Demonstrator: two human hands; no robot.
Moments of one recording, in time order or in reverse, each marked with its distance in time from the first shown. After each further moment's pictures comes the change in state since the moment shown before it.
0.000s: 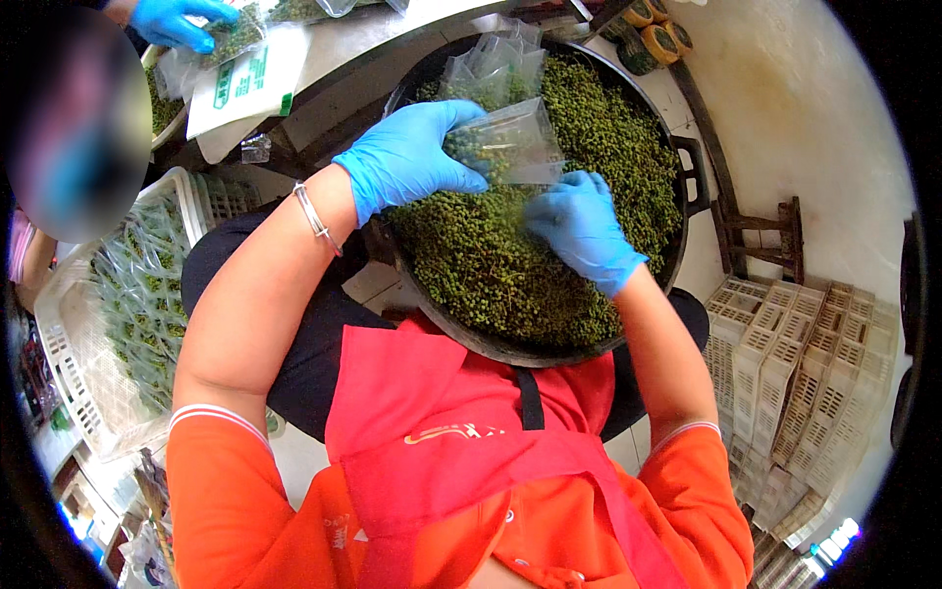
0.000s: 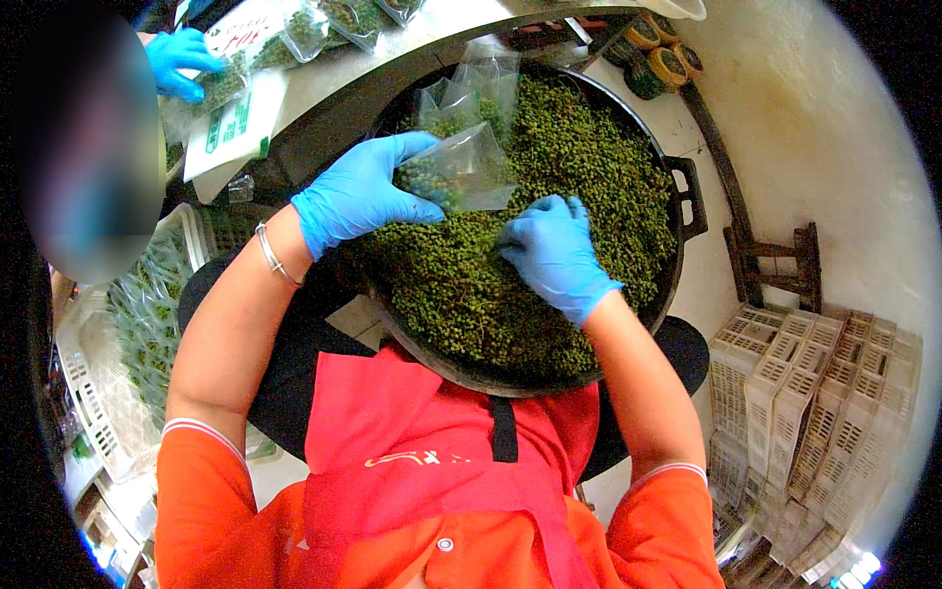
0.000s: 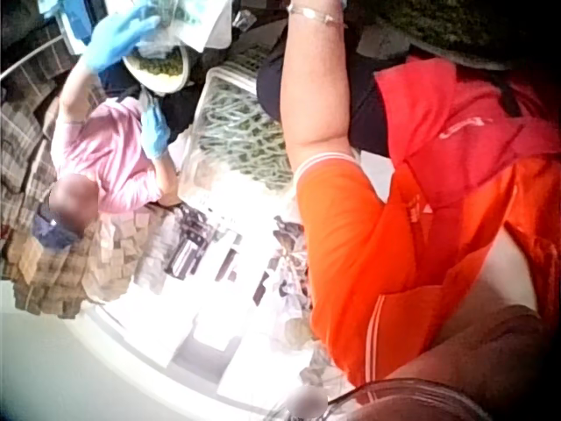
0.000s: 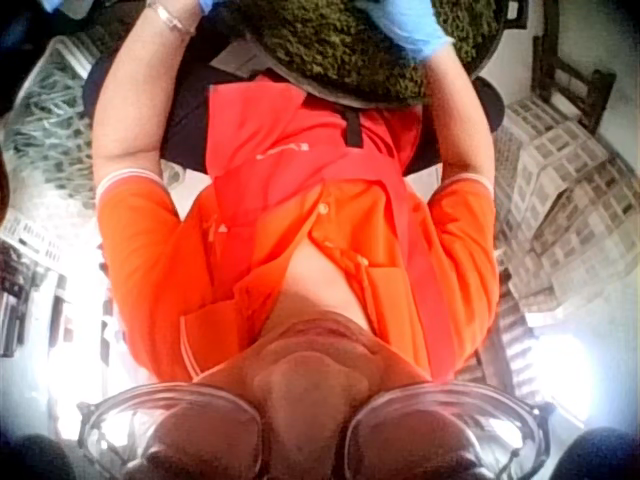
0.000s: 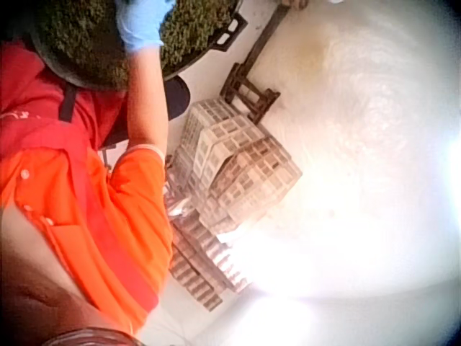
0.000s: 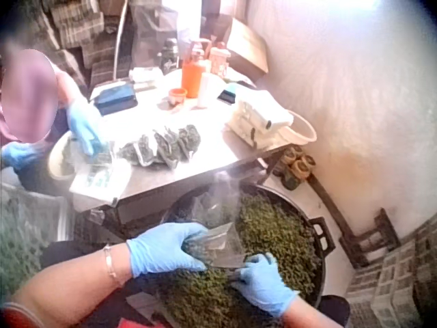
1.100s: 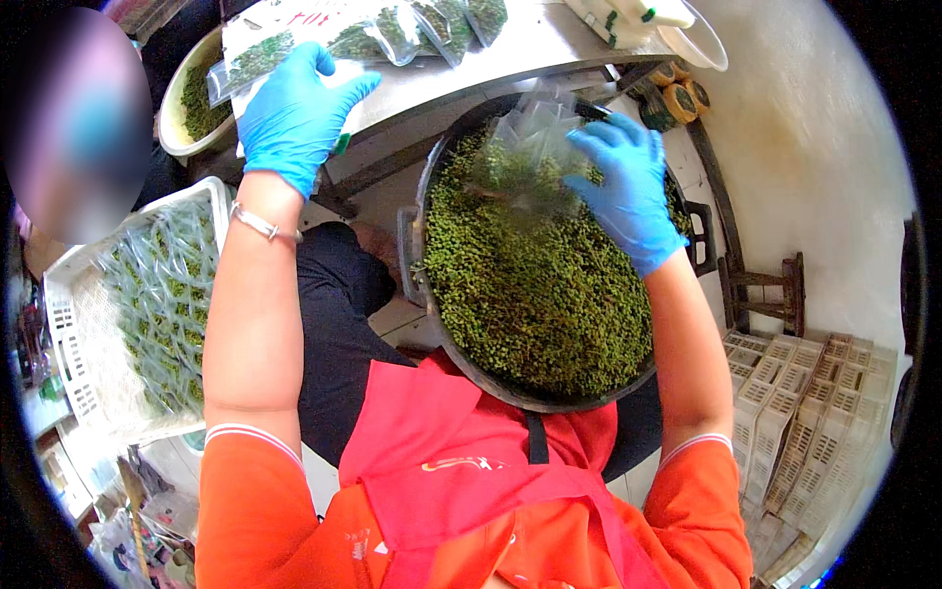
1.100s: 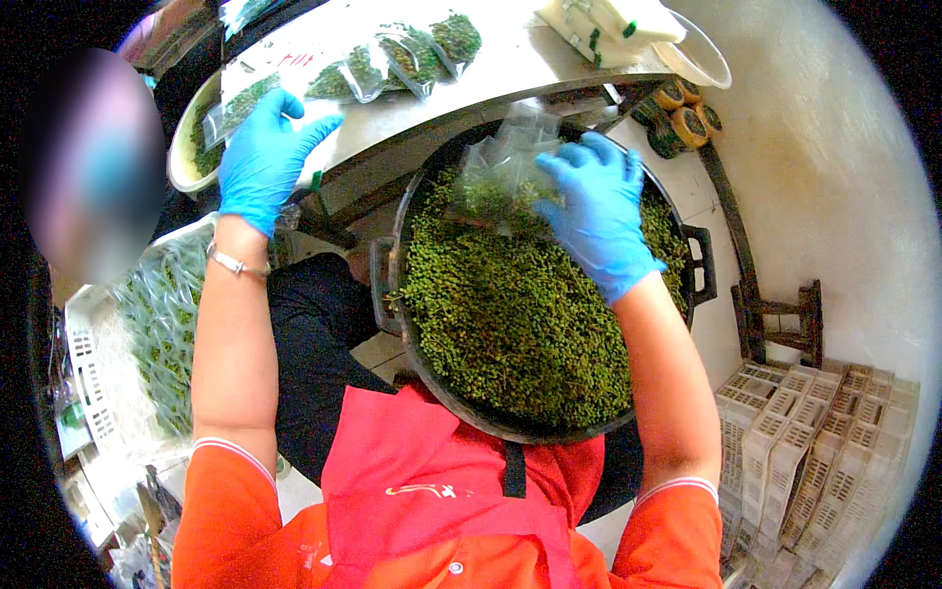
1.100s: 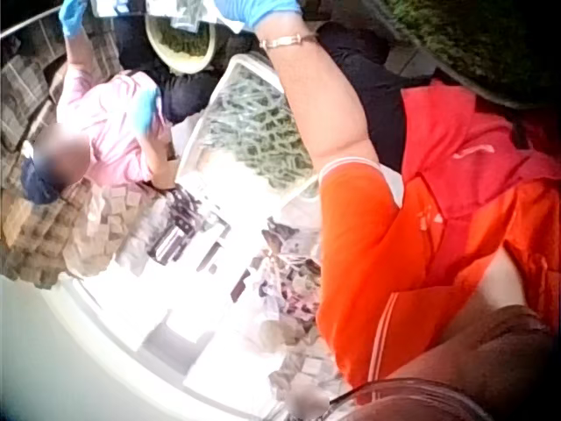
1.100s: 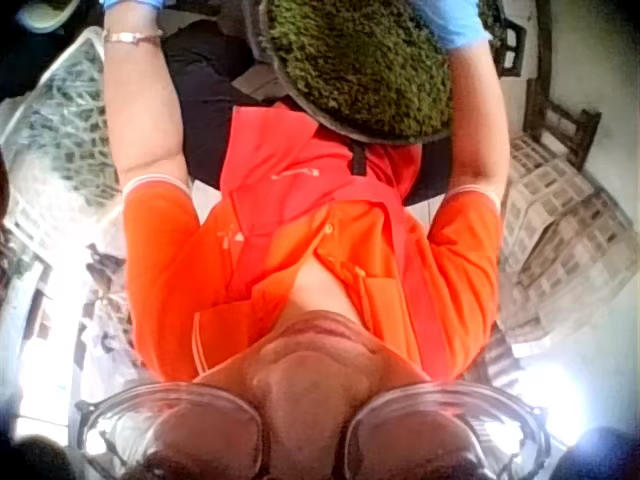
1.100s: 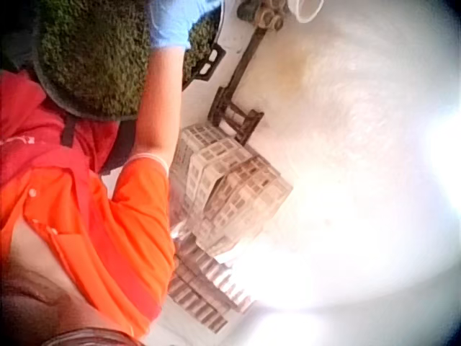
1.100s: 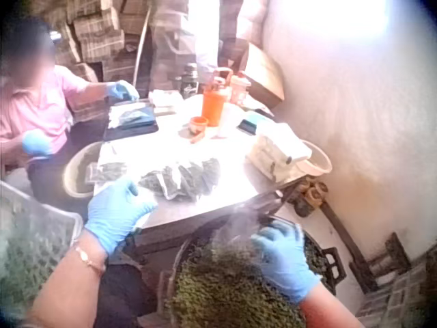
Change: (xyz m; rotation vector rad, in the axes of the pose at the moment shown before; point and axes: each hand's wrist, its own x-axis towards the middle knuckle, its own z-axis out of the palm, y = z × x) left_hand -0.038 -0.009 -0.123 0.642 0.883 -0.299; right_hand 0.091 -0.003 -0.067 -0.226 0.593 -0.213
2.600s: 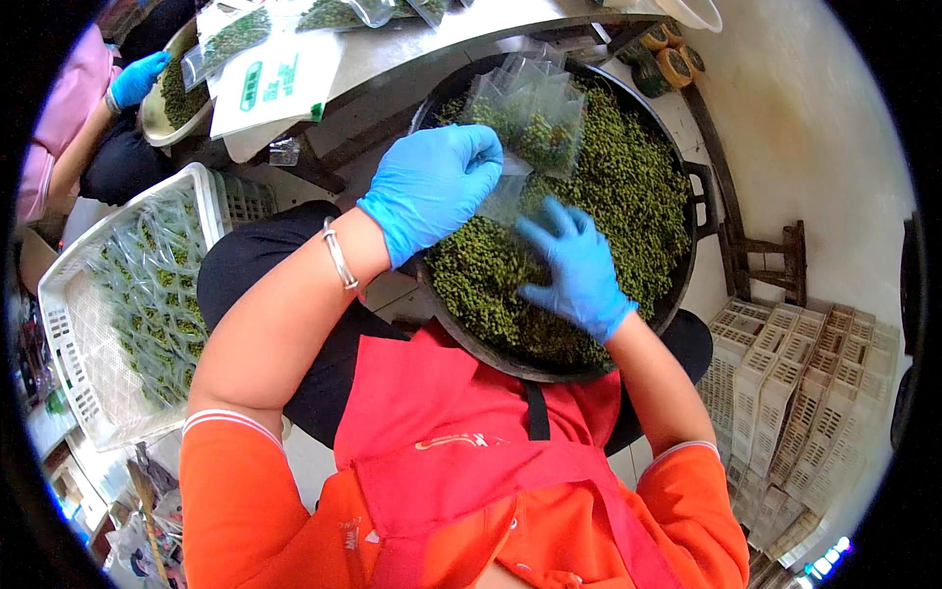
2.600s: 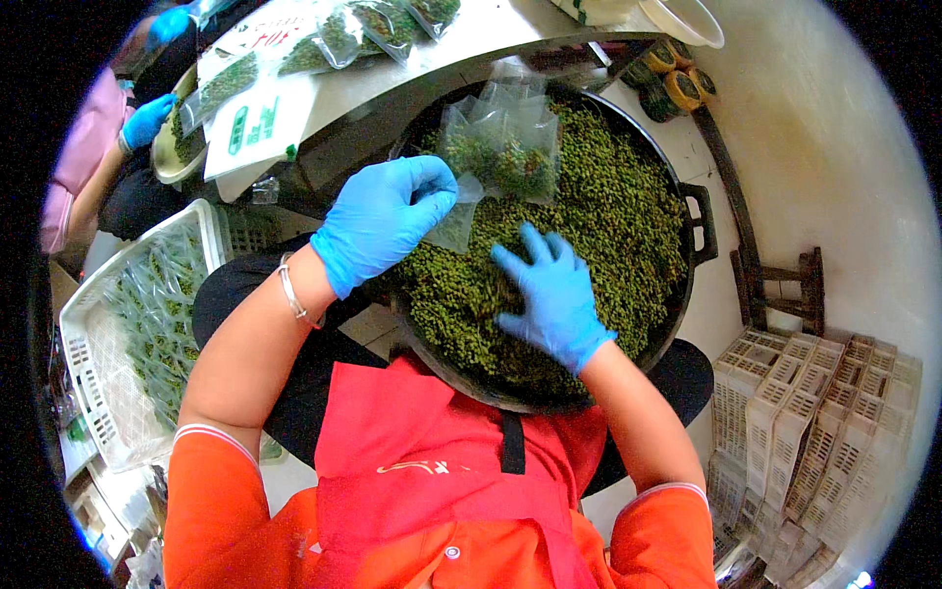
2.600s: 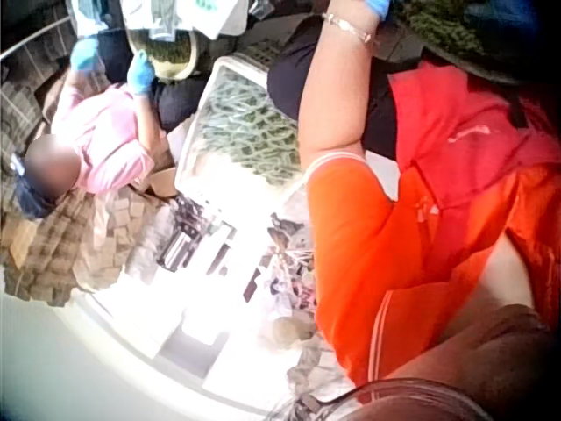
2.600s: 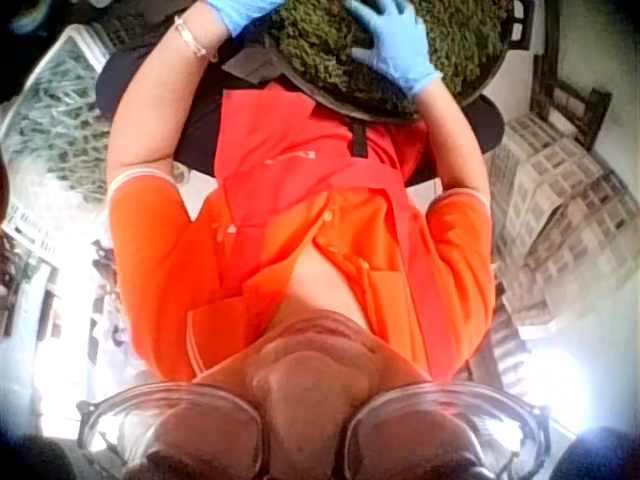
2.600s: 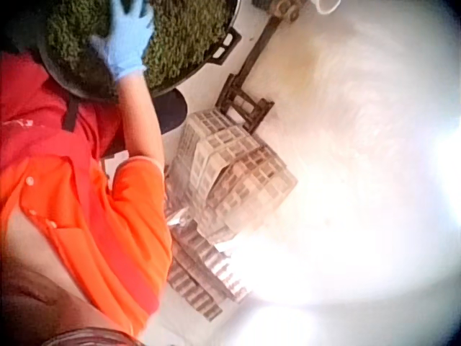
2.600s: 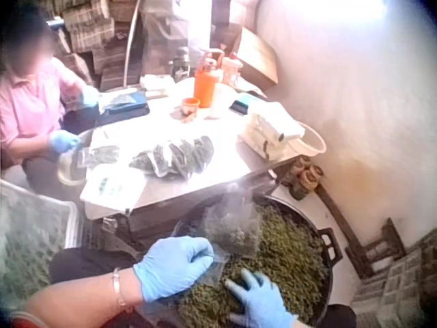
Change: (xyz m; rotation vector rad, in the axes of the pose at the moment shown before) left_hand -0.095 0.077 0.050 -0.425 -0.542 0.332; right_hand -0.122 -0.065 0.000 0.102 -0.700 0.198
